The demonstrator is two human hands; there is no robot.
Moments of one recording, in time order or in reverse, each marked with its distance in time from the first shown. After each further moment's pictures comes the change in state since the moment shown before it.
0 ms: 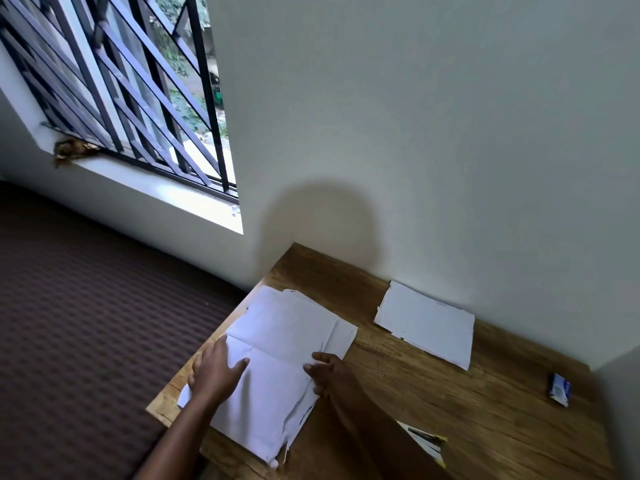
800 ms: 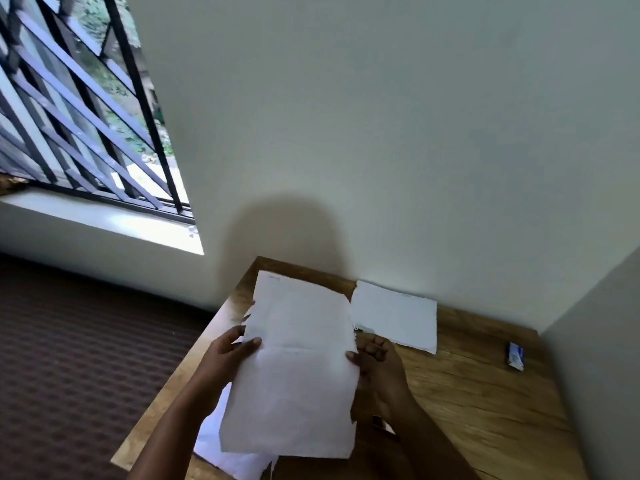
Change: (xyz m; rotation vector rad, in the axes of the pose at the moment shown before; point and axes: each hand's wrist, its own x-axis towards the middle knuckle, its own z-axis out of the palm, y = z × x) left_hand -0.017 0.081 -0.031 -0.877 -0.502 0.248; right_hand -0.029 -0.018 -0.082 0.468 0.424 -0.255
